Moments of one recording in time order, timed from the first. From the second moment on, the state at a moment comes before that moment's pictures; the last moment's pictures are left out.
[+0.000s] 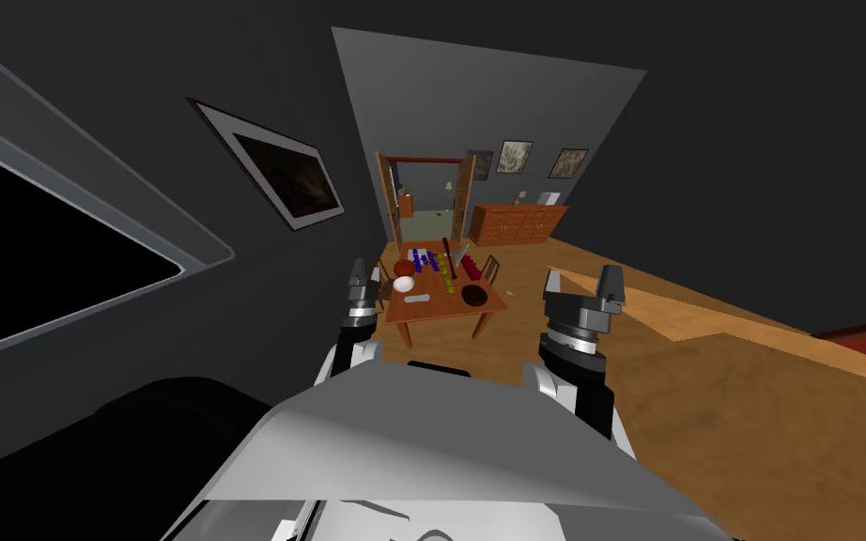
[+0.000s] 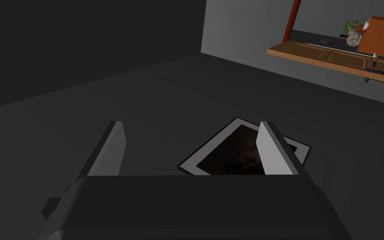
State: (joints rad) left arm 0.54 -0.04 -0.03 -2.29 -0.05 -0.43 0.07; right arm 0.50 -0.02 -0.03 -2.37 -0.02 -0.51 -0.09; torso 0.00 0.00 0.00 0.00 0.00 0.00
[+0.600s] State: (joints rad) left arm 0.51 0.12 0.05 -2.22 -0.01 -0.33 0.08; right arm 0.50 -0.02 -0.03 -2.37 -0.02 -0.51 -0.09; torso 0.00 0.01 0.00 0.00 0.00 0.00
